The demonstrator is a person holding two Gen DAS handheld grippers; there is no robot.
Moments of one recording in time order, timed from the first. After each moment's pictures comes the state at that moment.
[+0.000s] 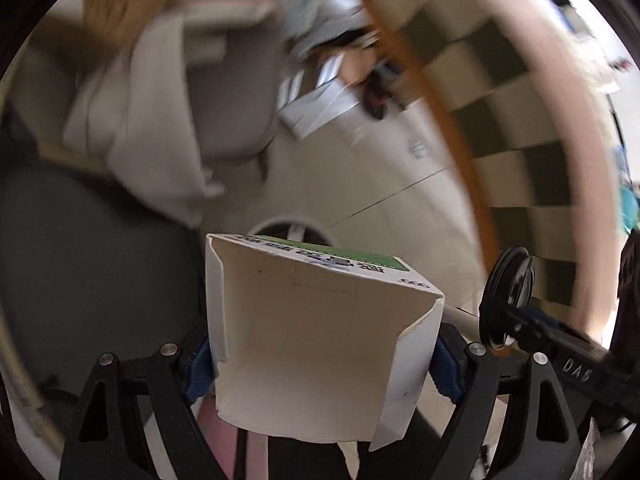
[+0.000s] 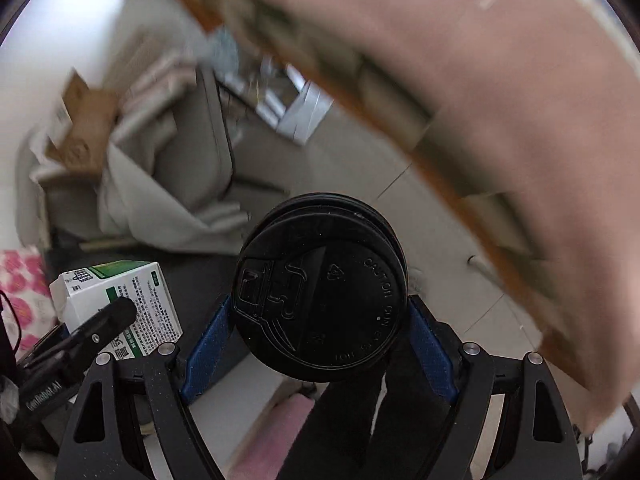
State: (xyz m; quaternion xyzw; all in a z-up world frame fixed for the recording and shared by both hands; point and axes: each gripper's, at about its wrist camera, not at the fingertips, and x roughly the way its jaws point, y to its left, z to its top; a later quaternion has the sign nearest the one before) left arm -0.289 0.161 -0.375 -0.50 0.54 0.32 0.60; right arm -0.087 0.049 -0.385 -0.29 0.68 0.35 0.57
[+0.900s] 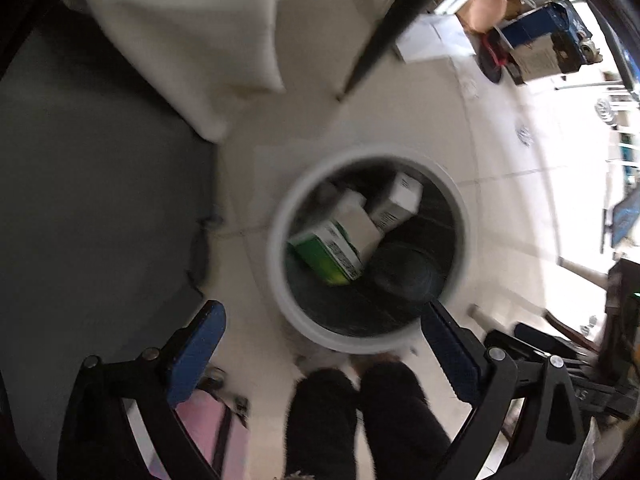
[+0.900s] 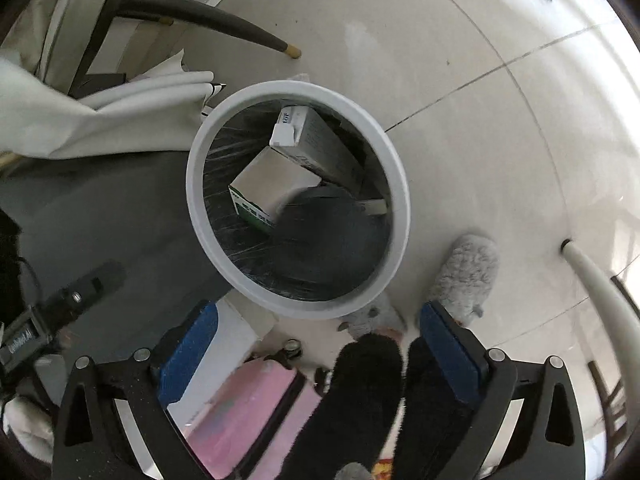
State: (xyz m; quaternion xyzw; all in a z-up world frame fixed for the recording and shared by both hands) left arm -0.353 0.142 -0.640 -0.56 0.55 0.38 0.49; right arm -0.127 0.044 -0.718 -0.37 0.74 0.38 0.41
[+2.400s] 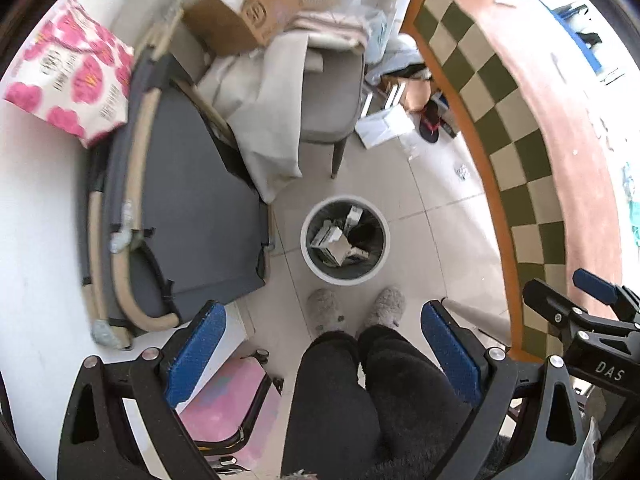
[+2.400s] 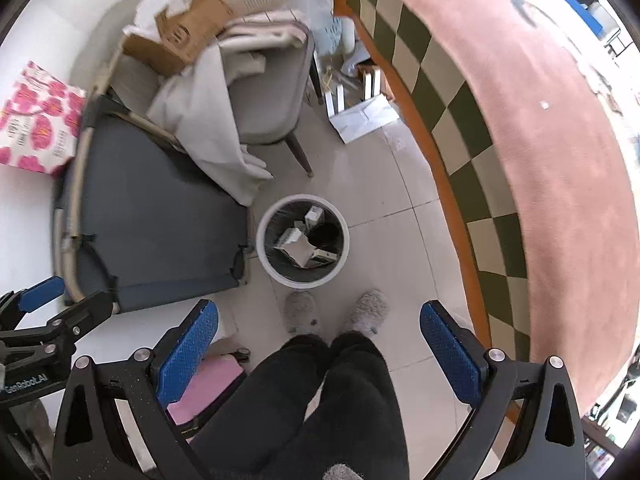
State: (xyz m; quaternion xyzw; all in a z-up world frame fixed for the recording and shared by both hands) left arm -0.363 0.044 -0.236 -0.46 0.51 0.45 0.57; right arm -0.161 0.014 -0.246 -0.41 0.55 0.48 0.55
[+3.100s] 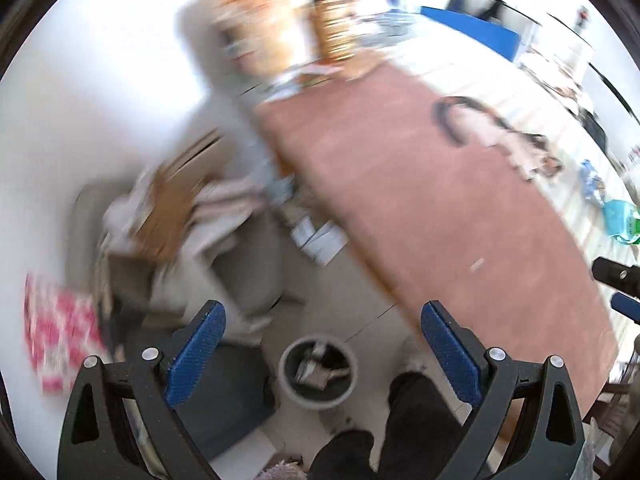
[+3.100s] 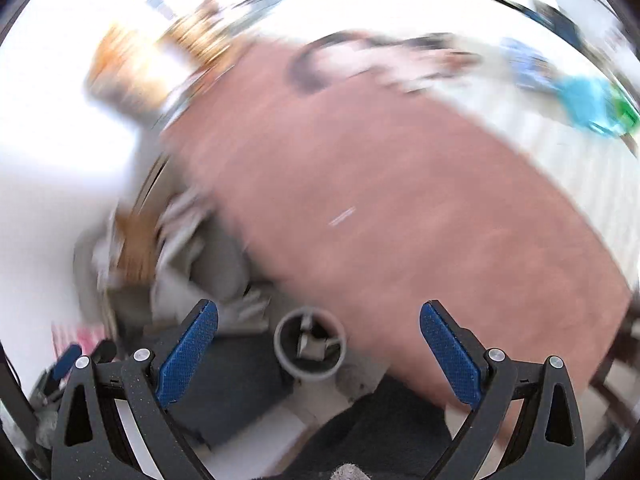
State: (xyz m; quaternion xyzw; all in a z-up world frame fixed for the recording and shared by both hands) left arm -0.065 0.159 -0.126 -0.25 0.52 0.42 0.70; right arm 0.187 0.010 -0.149 -0.10 0.64 0.31 0.69
